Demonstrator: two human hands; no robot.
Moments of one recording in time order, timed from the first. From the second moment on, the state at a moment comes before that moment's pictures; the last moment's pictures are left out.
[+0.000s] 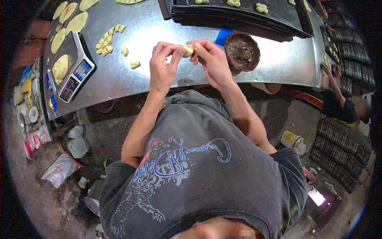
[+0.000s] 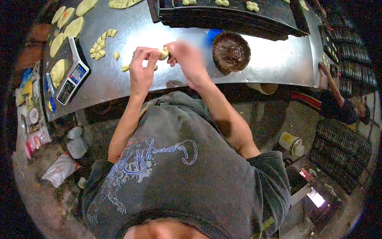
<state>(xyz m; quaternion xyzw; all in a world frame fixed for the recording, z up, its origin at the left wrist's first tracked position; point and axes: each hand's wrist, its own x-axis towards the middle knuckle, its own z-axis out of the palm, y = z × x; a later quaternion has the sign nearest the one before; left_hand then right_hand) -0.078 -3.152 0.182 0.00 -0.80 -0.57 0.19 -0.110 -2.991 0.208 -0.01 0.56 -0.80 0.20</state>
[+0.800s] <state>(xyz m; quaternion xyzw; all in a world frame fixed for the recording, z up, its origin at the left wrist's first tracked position) -0.055 -3.086 0.198 0.05 -0.74 -0.65 0.19 -0.129 -2.956 0.210 -0.14 0.61 -0.75 0.21</state>
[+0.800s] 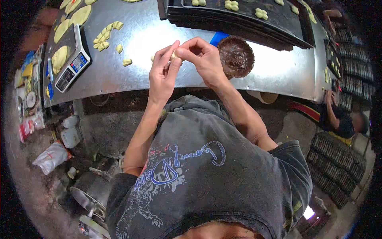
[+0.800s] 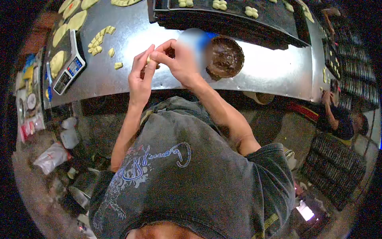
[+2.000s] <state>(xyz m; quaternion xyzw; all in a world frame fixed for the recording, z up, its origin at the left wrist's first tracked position) 0.020 -3.317 0.114 0.35 -0.58 -0.74 0.06 -0.137 -3.072 0.011 -0.18 0.91 -0.30 0.21</state>
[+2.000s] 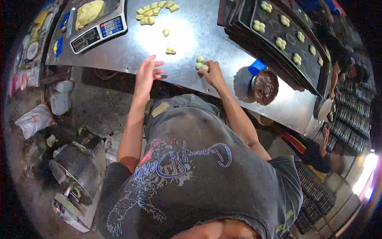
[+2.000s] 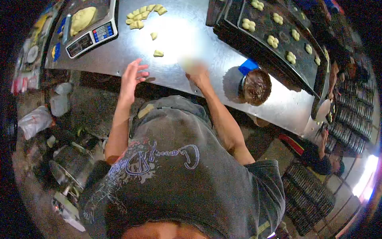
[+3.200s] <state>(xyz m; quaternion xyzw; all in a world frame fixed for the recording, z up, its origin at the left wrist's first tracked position) -0.054 -3.189 0.173 0.02 -0.66 -0.71 0.25 -0.093 -3.056 0.189 -0.14 0.61 -0.73 0.29</state>
